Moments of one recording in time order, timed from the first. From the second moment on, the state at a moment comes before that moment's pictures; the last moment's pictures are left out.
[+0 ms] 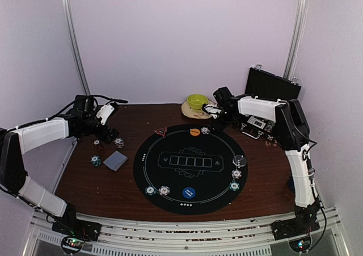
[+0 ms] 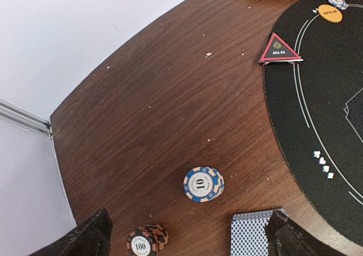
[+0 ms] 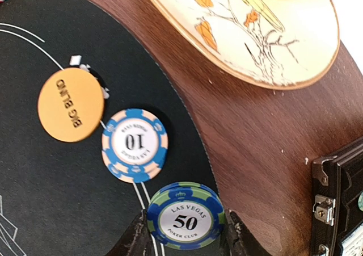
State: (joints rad) left arm -0.21 1.41 0.93 -0.24 0.07 0.47; right arm 0.46 2.31 1.91 -0.61 0.04 -0.30
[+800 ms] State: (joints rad) left arm -0.21 1.41 0.93 -0.24 0.07 0.47; right arm 0.44 2.37 1.93 -0.61 0.00 -0.31
